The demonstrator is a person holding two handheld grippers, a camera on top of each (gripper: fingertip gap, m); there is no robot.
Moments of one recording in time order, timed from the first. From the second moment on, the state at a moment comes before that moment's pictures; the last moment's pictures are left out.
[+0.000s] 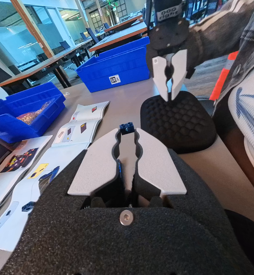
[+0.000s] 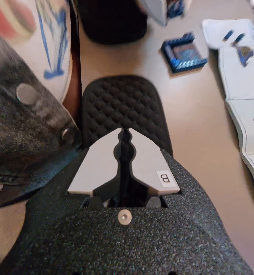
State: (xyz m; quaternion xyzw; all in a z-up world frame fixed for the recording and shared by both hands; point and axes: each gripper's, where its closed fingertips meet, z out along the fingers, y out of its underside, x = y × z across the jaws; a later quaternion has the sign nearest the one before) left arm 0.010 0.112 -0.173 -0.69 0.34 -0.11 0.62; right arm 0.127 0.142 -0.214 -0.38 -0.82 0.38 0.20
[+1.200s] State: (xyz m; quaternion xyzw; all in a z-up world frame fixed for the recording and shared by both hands) left arm -0.045 0.093 -0.105 -0.54 0.07 -0.50 0.68; right arm -0.055 0.095 -0.097 -0.34 -0.50 0.78 0.17
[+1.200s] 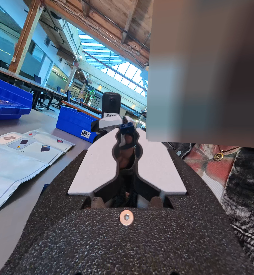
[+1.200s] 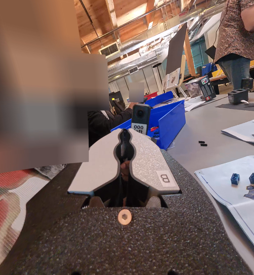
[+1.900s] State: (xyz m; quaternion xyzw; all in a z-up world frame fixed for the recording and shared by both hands) left arm -0.042 0.092 -0.111 -0.56 0.08 -0.49 0.67; right arm -0.051 0.092 -0.108 -0.33 -0.54 0.75 0.18
